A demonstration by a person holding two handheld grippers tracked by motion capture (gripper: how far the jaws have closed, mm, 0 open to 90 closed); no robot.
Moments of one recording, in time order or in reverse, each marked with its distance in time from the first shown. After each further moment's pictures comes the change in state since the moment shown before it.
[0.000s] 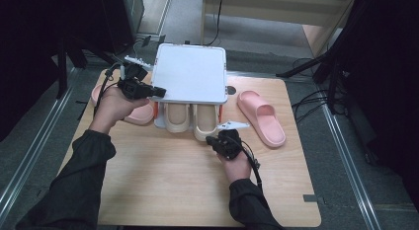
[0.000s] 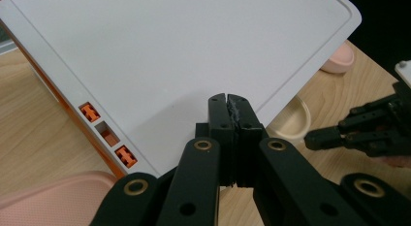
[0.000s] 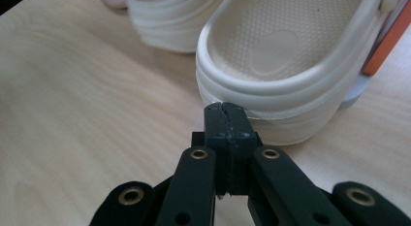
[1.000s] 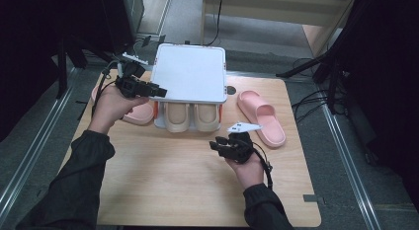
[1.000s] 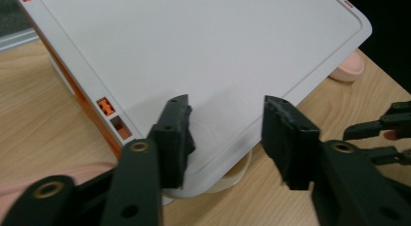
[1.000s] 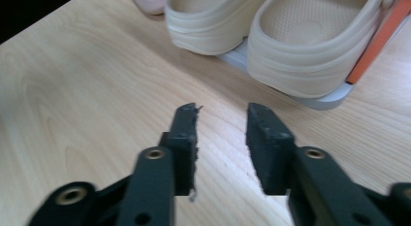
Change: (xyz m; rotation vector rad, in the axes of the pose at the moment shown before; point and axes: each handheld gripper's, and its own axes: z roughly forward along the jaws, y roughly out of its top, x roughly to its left) left arm 0.001 0.003 -0.009 0.005 0.032 -0.069; right arm 0.001 -0.003 -0.049 -0.024 0.075 -0.081
